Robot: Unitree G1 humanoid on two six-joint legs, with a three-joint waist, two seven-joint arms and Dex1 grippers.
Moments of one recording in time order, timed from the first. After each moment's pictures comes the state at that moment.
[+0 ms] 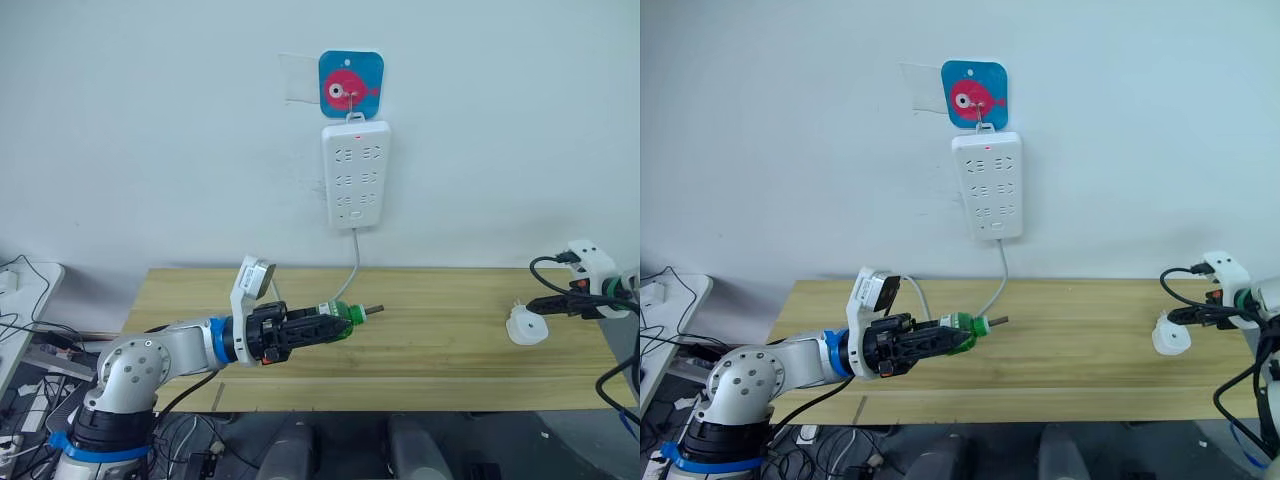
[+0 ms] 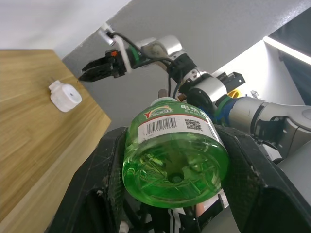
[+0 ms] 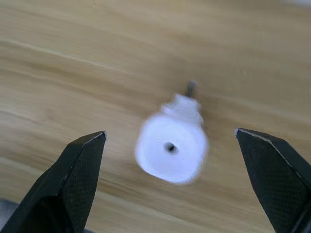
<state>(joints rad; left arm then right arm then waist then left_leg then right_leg) -0.20 0.56 0.06 -0.32 -1.31 1.05 -0.75 -0.68 -0.96 0.08 0.62 0.12 0.91 1.11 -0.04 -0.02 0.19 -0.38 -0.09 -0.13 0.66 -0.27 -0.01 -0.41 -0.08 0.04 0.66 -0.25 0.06</state>
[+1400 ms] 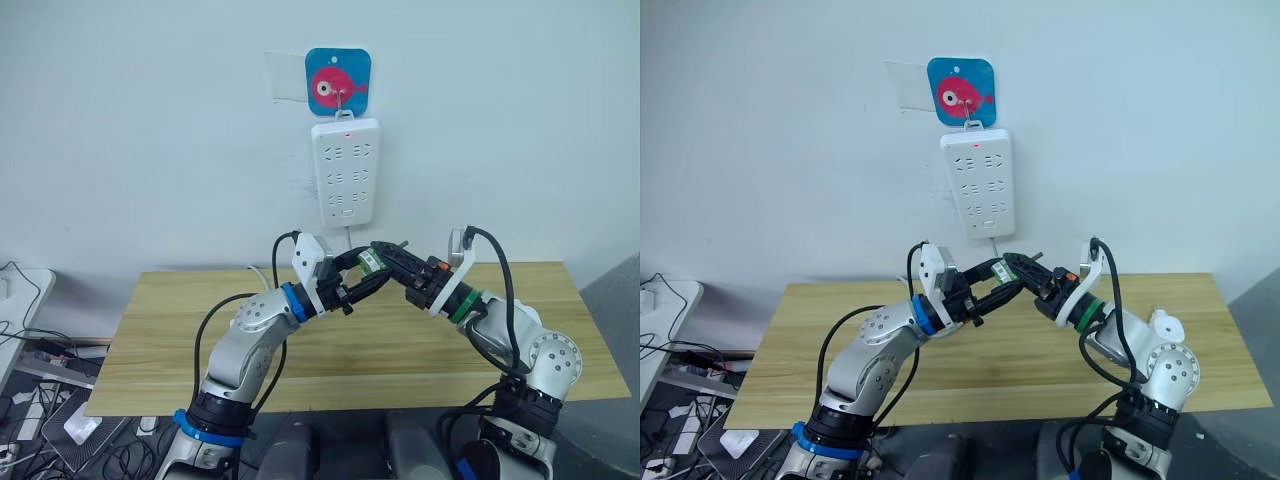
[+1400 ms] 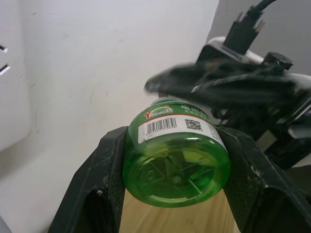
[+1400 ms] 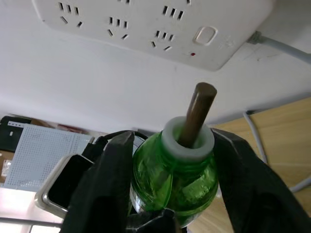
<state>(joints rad) -0.30 0.19 -0.19 -0.16 -0.44 0.28 -0.73 -0.36 0.04 -0.49 -0.24 1.60 1.30 -0.30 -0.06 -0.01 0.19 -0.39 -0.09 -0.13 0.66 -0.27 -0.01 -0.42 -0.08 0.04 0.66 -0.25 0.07</state>
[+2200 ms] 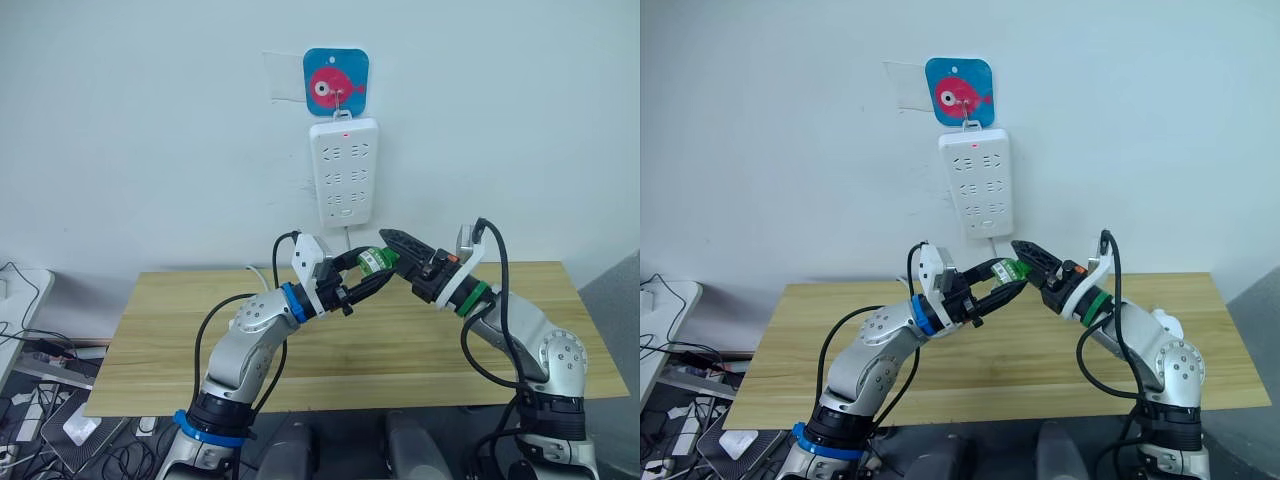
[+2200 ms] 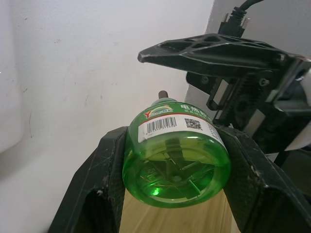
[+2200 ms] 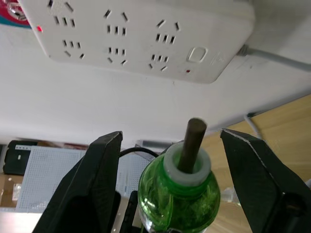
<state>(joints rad) -0.29 0.19 -0.19 -0.16 -0.44 0.28 -0.74 -0.28 -0.23 -0.19 -0.24 1.89 0.88 -0.39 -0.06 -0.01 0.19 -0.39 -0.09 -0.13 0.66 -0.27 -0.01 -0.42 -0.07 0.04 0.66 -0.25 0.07</state>
